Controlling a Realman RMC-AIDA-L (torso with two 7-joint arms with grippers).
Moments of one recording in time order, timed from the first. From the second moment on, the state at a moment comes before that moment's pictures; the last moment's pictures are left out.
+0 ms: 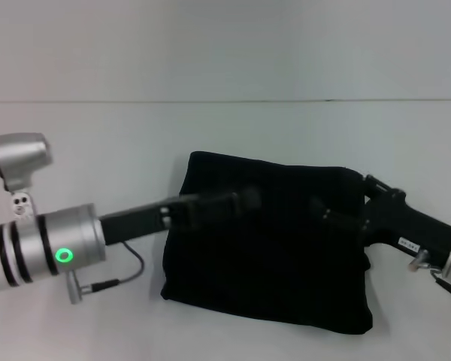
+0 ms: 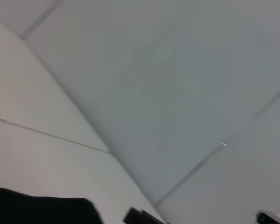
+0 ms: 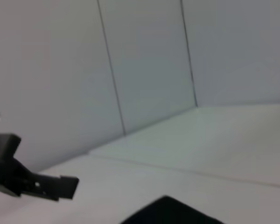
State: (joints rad) left arm -0.63 -2.12 0.58 0.33 1.88 1.54 -1.69; right arm 0.52 2.10 -0.60 -0.23 -1.68 -1.30 0.89
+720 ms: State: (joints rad) left arm -0.63 -2.08 0.55 0.34 1.88 1.30 -1.87; right arm 0.51 2.09 -0.55 -0.21 -1.67 -1.04 0.92
